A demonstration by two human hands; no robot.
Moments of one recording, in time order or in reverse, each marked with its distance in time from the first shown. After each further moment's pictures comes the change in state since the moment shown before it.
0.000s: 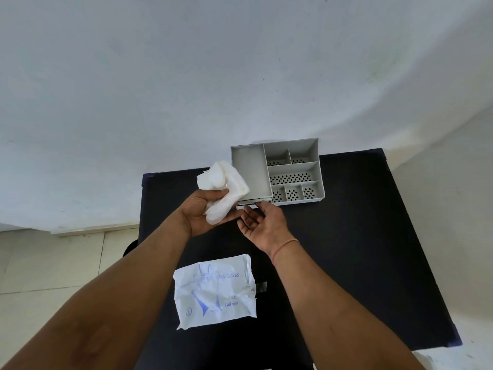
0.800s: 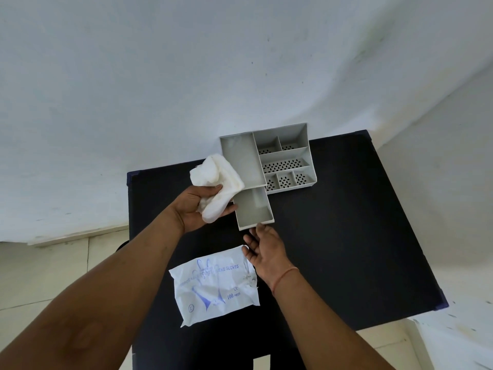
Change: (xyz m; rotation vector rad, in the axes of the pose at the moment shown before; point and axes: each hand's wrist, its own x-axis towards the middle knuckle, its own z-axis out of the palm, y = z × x) left_hand 0.015 -0.003 -0.023 0.041 -0.126 -0.041; right_hand -0.011 0.063 -0.051 -0.145 0.198 -0.137
